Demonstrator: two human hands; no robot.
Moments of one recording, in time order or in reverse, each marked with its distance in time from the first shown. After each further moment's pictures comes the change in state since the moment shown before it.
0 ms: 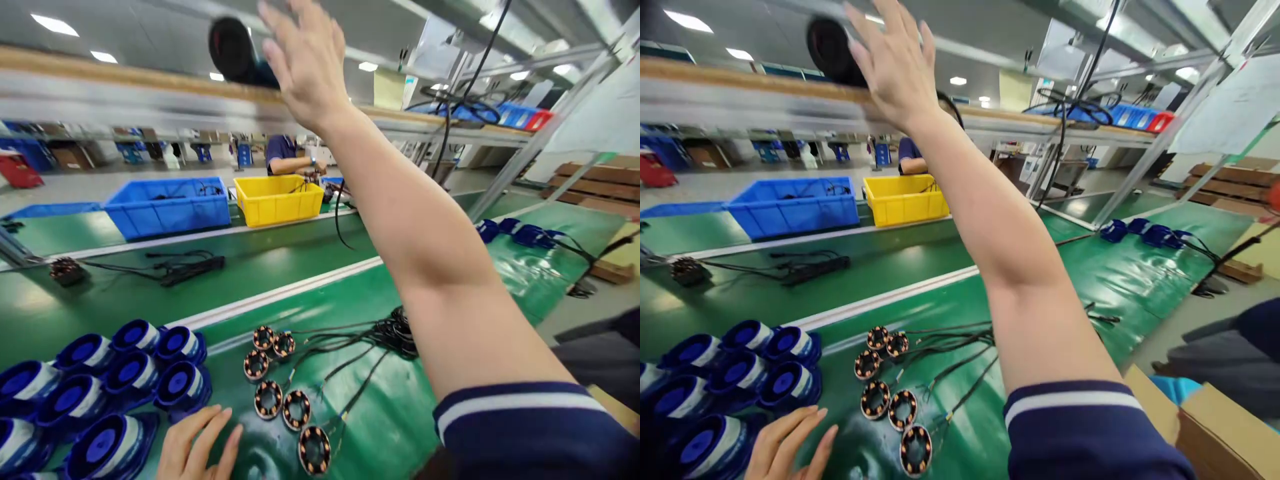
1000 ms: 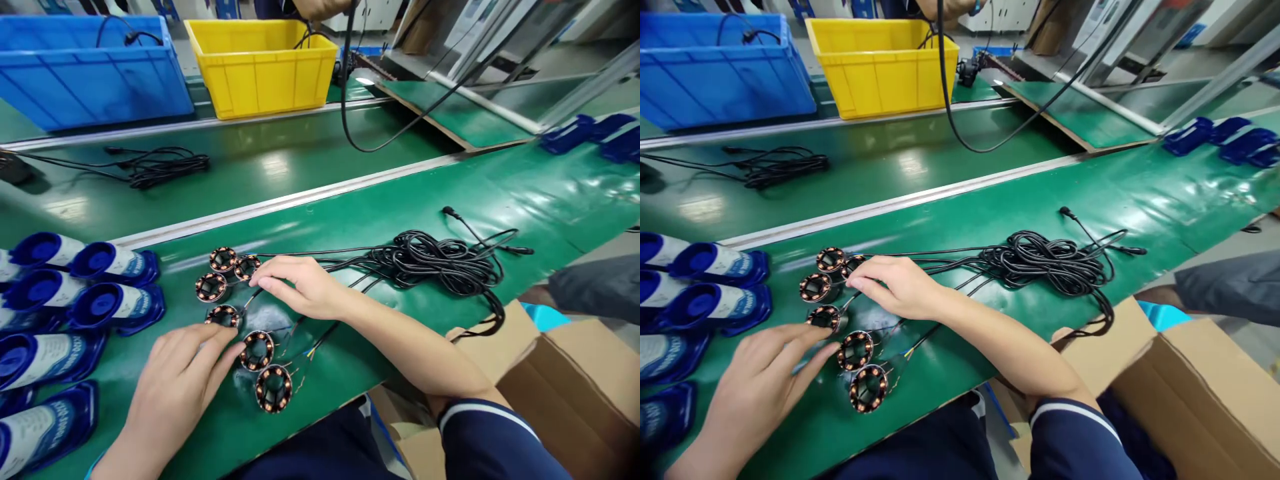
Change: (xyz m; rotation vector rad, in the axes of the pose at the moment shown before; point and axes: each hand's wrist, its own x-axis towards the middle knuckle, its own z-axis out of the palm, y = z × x) left_hand 0.047 0.068 0.023 -0.051 -0.575 0.052; right_hand -0.415 -0.011 0.023 1.127 -0.631 0.154
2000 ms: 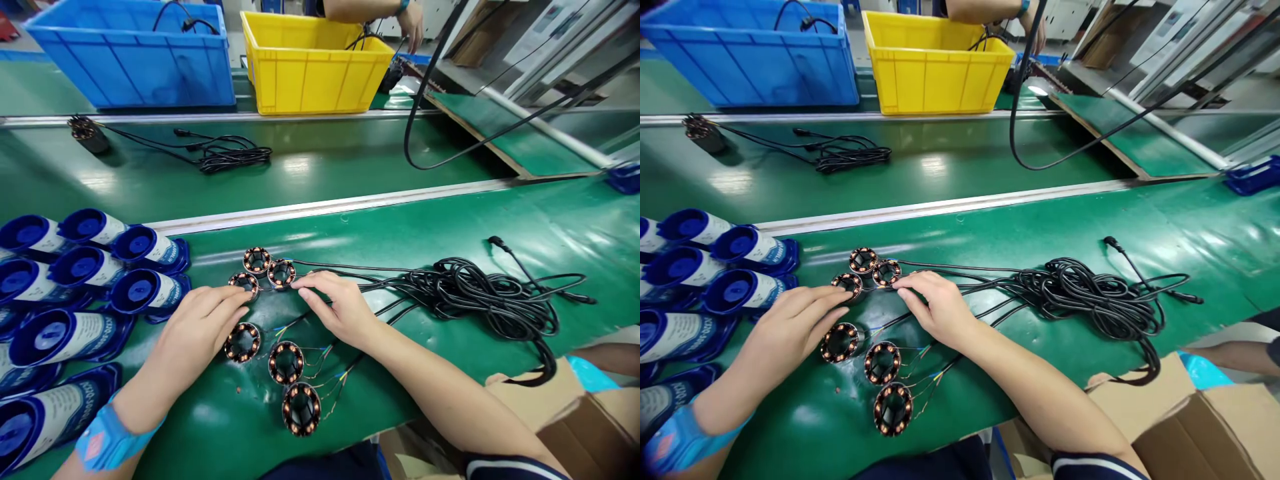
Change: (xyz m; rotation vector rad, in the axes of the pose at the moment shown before) left_hand 0.003 -0.063 0.013 -0.048 -0.052 -0.117; right_hand -0.017 0.013 0.020 -0.119 0.115 0.175
